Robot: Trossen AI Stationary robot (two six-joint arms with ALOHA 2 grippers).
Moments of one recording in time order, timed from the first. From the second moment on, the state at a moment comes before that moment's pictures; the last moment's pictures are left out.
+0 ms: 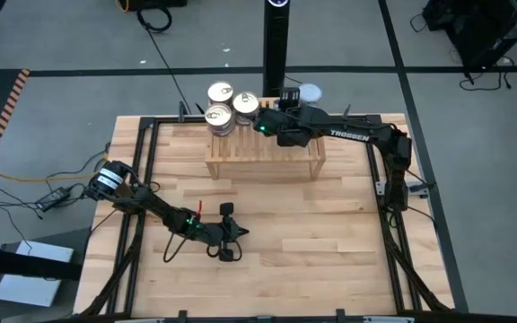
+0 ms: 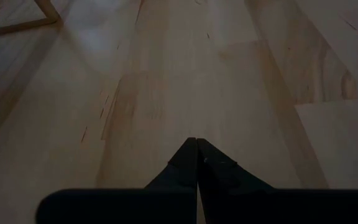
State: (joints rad) left arm -0.41 1.81 0.60 0.63 -0.45 -0.09; right arm -0.28 1.92 1.87 -1.08 0.91 -0.45
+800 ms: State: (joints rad) left arm -0.41 1.81 0.60 0.63 -0.45 -0.09; right arm -0.31 1.92 1.86 -1.07 0.79 -0.52
